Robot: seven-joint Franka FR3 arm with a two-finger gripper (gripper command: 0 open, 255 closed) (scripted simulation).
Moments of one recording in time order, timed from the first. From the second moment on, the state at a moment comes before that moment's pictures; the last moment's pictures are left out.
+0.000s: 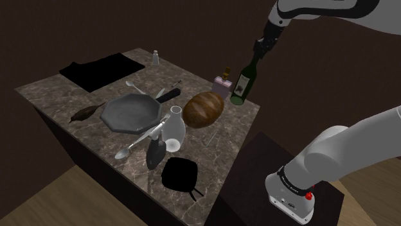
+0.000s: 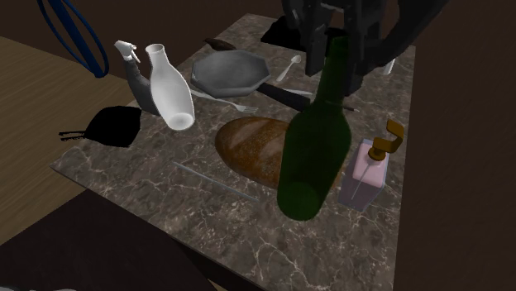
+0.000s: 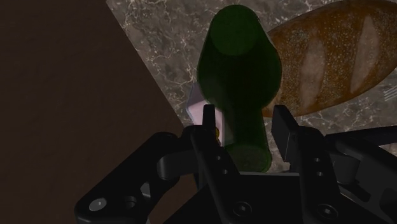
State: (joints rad) arm -0.09 -0.31 -0.29 -2.06 -0.12 1.89 -0.16
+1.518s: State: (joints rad) arm -0.03 -0.48 -0.11 -1.89 -0.10 1.53 0.03
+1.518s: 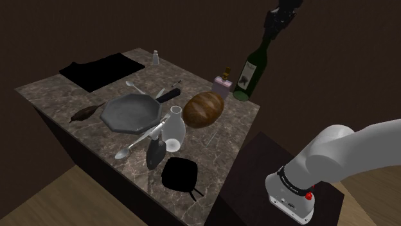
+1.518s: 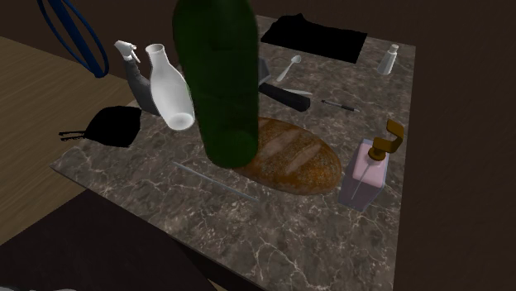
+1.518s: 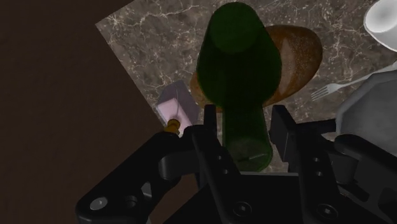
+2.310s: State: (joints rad) arm 0.02 -0.54 0.09 -1.72 -0.04 1.28 0.26
